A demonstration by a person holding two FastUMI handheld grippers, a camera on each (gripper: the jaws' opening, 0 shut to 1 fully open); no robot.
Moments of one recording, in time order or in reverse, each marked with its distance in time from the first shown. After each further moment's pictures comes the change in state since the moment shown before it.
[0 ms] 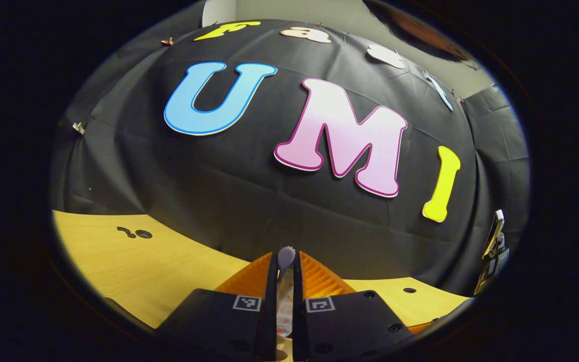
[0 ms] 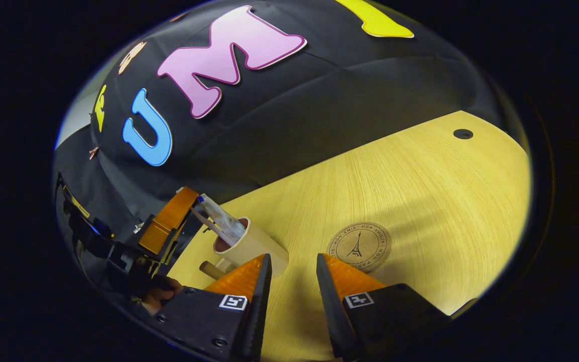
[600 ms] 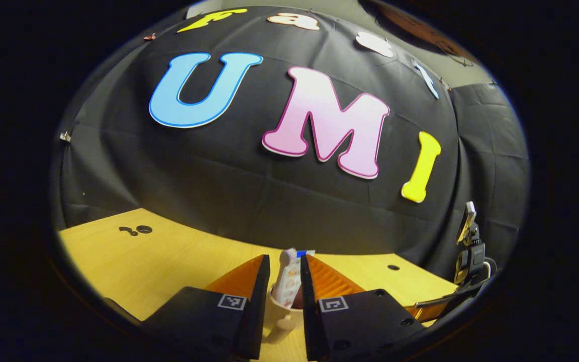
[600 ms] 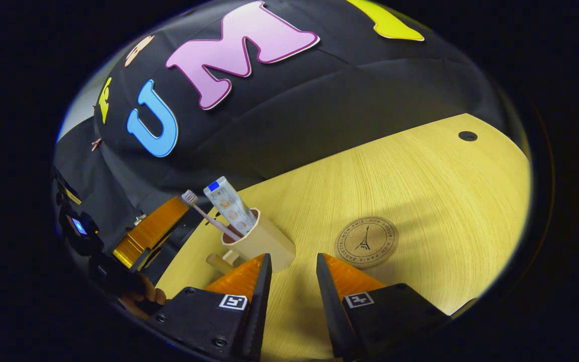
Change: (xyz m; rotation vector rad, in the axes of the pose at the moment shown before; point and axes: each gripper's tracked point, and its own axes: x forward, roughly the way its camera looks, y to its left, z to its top) left arm -0.055 0.006 -0.003 0.071 0.220 -0.077; right arm -0.009 0.014 -0.011 -0.053 0.038 0.009
